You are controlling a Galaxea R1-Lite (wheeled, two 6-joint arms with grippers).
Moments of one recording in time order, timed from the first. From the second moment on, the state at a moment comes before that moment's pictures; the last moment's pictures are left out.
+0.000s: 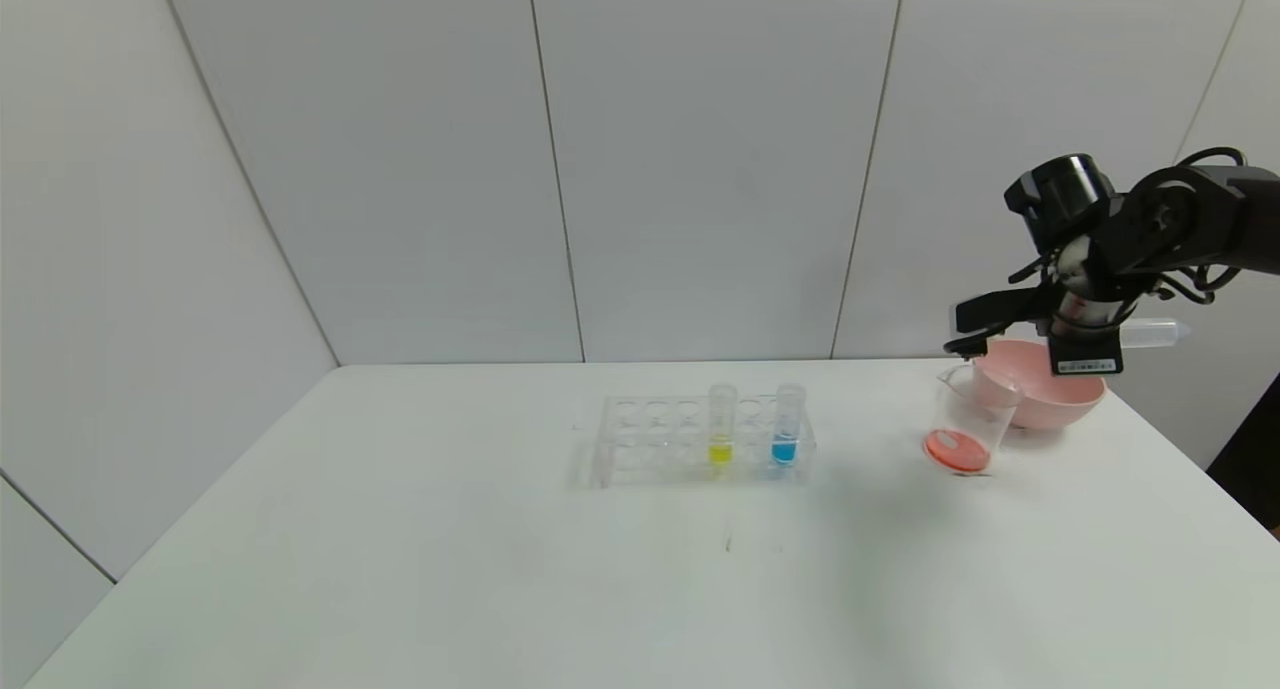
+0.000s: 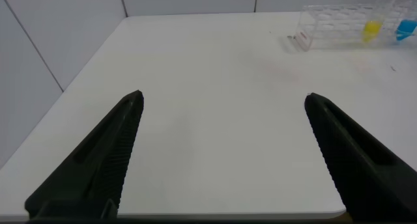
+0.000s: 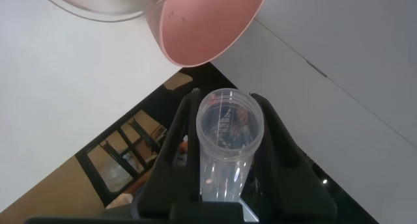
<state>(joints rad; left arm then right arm) 0.00 0.00 0.00 0.00 0.00 0.00 0.10 2.17 -2.00 0.72 -0.60 -1.35</state>
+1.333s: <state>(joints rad) 0.00 0.00 0.00 0.00 0.00 0.00 -0.07 2.05 -1.97 0.49 0.32 -0.57</state>
